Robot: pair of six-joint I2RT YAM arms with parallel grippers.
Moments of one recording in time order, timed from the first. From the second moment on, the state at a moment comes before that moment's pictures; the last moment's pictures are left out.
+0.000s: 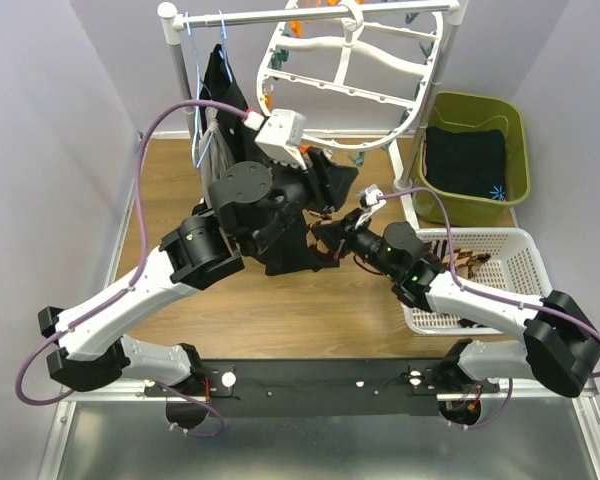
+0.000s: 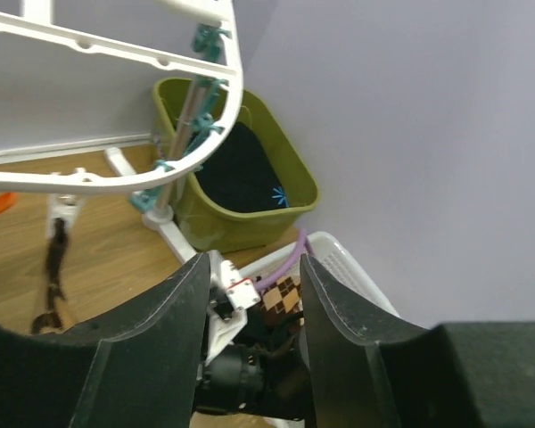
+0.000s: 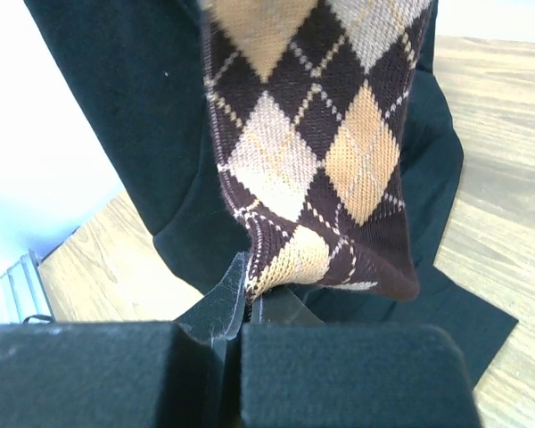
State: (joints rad) left arm -1.10 1.29 1.65 -0.31 -0.39 -0.45; right arm 0.80 1.26 0.63 0.64 -0.04 0.37
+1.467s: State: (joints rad) left arm -0.93 1.32 1.59 -0.46 -0.46 -0.37; right arm 0.81 0.94 0.55 0.40 -0.10 0.32
